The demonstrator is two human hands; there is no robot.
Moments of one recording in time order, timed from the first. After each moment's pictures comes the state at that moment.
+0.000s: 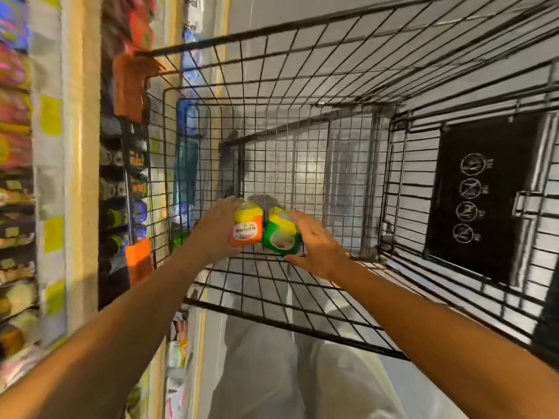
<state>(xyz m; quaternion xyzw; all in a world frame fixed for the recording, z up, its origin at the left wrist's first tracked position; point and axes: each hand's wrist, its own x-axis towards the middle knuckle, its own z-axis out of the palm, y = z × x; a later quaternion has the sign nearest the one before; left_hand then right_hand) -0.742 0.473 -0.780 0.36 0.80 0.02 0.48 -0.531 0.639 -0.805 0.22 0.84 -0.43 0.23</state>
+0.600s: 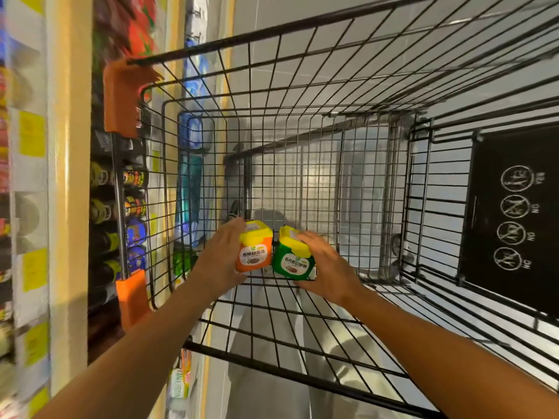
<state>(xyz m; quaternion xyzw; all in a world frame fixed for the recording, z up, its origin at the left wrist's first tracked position) -0.732 0.451 -0.814 0.39 0.82 0.09 0.41 -0.530 0.628 -0.845 0.24 0.83 -0.47 0.18</state>
